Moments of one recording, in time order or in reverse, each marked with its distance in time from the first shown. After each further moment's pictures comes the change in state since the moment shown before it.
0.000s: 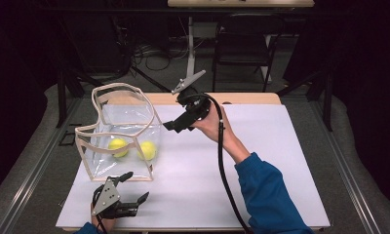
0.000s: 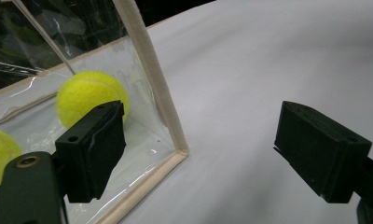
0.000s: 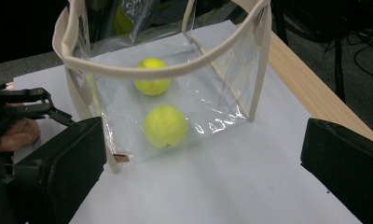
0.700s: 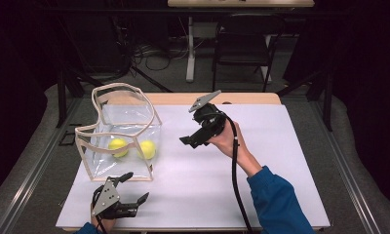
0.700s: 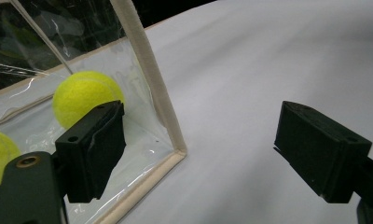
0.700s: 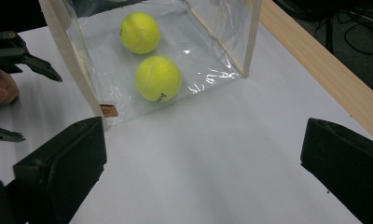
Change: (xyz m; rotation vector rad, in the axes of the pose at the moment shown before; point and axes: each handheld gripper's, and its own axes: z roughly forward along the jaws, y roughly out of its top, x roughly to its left) left arm 0.000 0.000 -0.001 -0.003 -0.003 0.001; right arm 0.001 -0.059 -0.006 0.039 -0.045 0.018
